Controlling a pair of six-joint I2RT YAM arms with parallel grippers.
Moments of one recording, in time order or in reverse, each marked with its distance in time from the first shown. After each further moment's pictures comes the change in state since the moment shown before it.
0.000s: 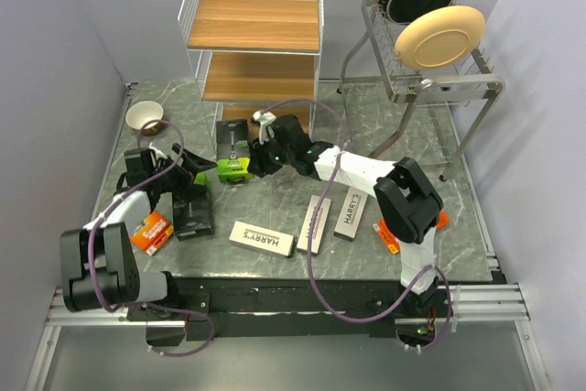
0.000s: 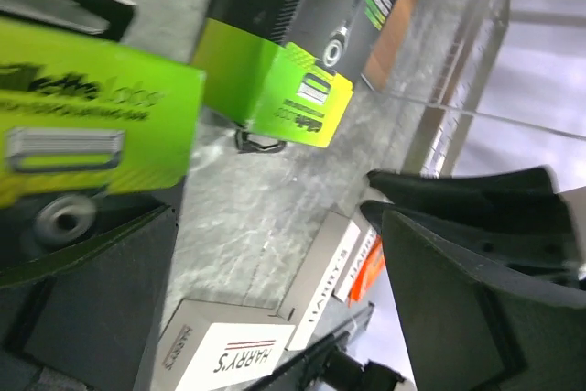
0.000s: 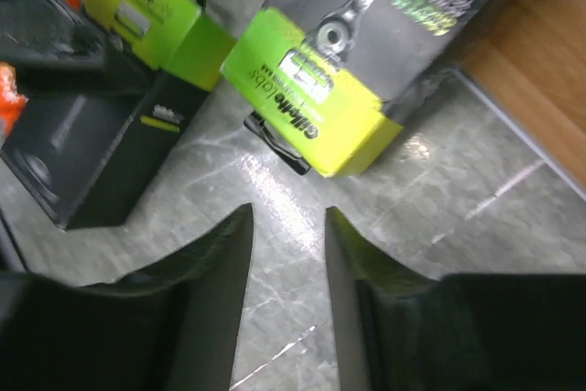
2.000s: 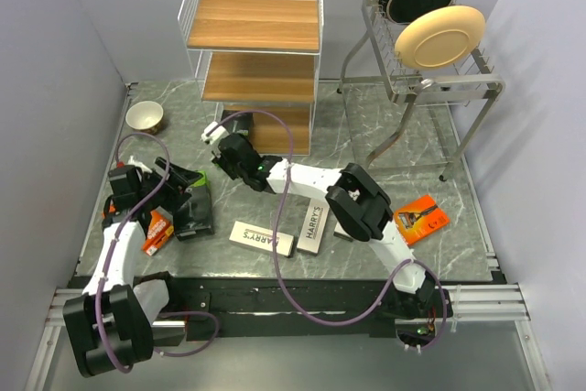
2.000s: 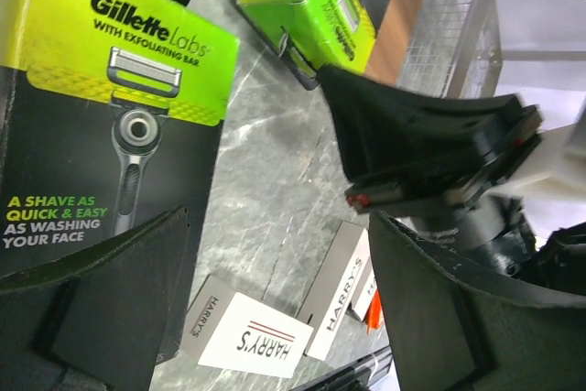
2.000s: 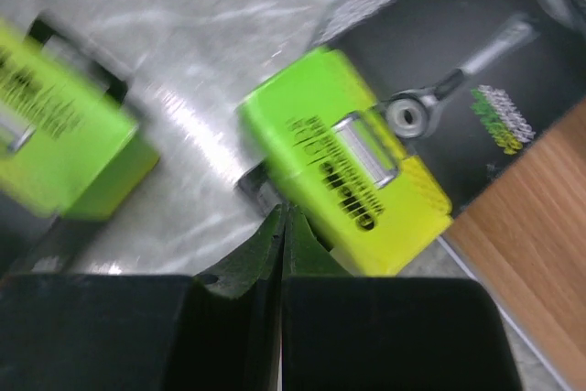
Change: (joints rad) left arm 0.086 -0.350 -0.118 -0.151 -0.087 0.047; right arm 0.199 0.321 0.357 0.016 0.512 -0.293
